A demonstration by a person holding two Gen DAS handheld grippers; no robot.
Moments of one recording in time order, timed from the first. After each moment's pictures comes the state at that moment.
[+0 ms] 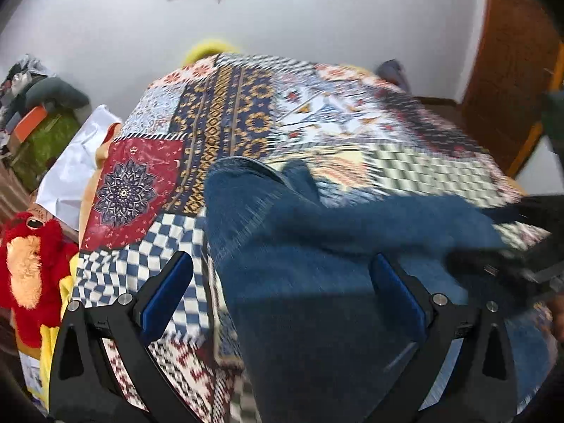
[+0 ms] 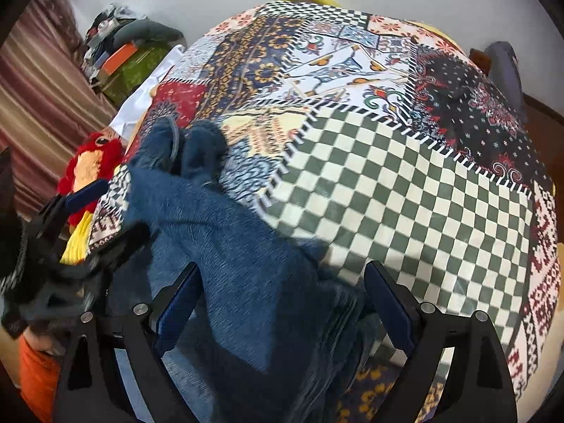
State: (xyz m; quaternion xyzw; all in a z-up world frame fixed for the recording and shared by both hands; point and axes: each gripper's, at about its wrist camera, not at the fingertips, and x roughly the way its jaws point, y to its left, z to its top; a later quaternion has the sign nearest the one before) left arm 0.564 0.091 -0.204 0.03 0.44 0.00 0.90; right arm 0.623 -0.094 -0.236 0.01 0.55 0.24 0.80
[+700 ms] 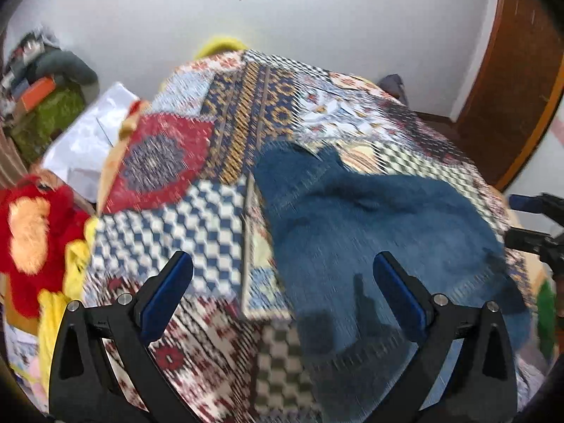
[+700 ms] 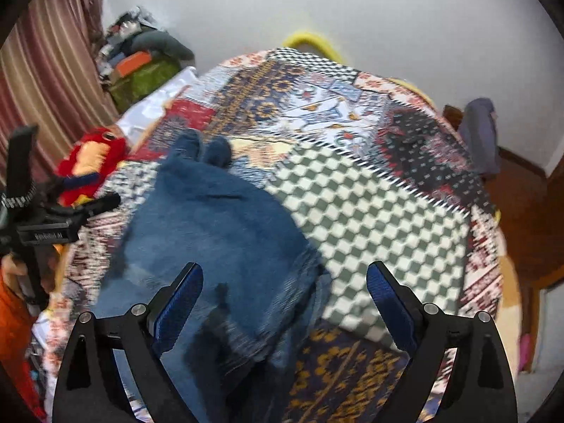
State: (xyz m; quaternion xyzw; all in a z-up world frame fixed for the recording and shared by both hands) left arm 0.494 0.144 -0.177 -0.04 0.45 -0.04 0.89; right arm 0.549 -0.126 -0.182 -0.04 0.46 0.24 0.85
